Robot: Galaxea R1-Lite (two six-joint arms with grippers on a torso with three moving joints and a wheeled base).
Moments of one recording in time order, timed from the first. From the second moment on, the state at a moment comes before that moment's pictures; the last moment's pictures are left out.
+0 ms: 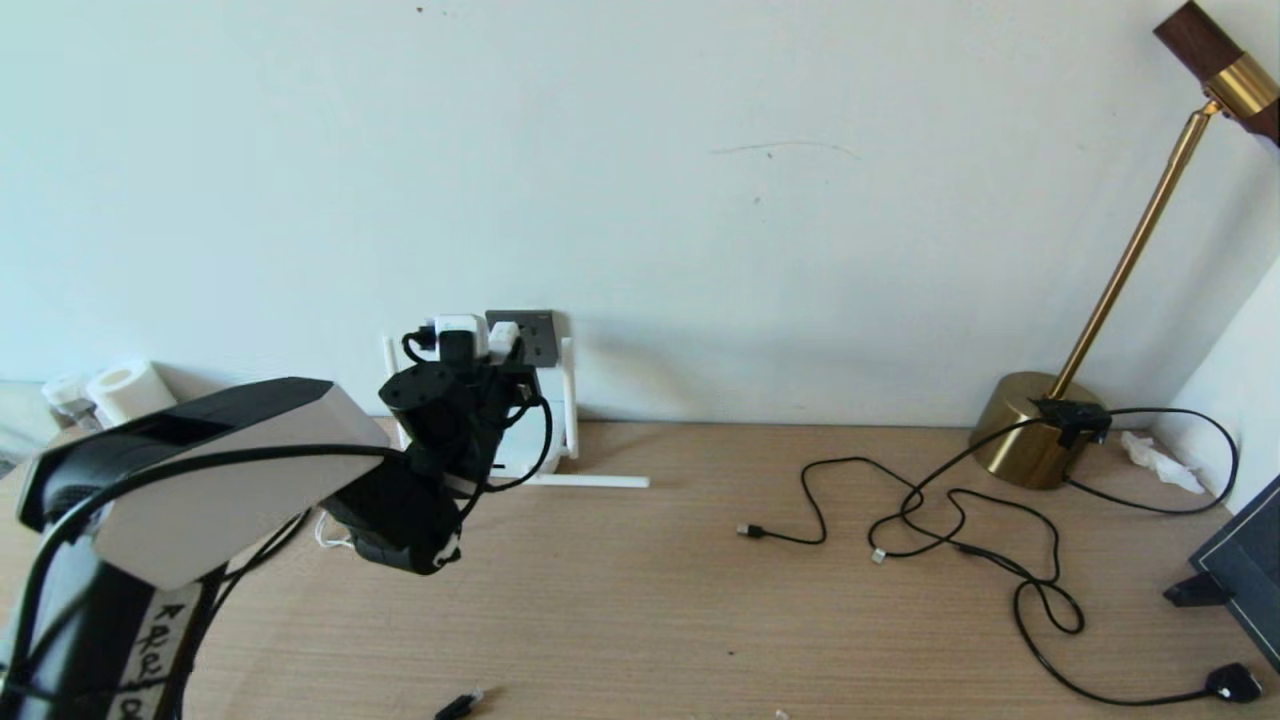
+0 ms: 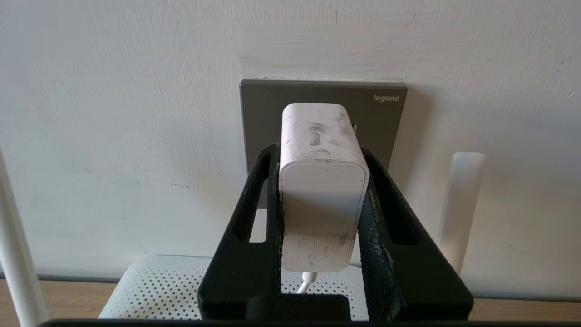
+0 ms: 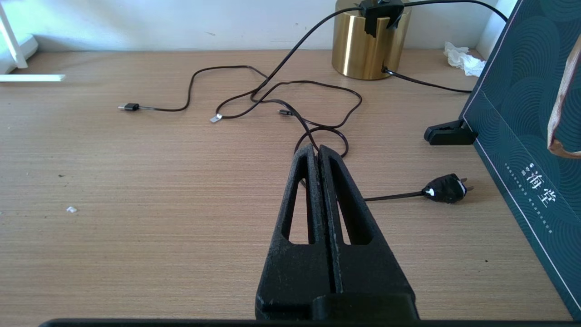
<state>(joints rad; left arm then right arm) -0.31 2.38 -1.15 -1.52 0.27 0.11 0.01 0.00 0.00 -0.01 -0.03 0.04</state>
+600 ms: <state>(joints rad) -0.29 2.43 -1.21 -1.52 0.26 0.11 0.01 0.00 0.00 -0.01 -0.03 0.04</state>
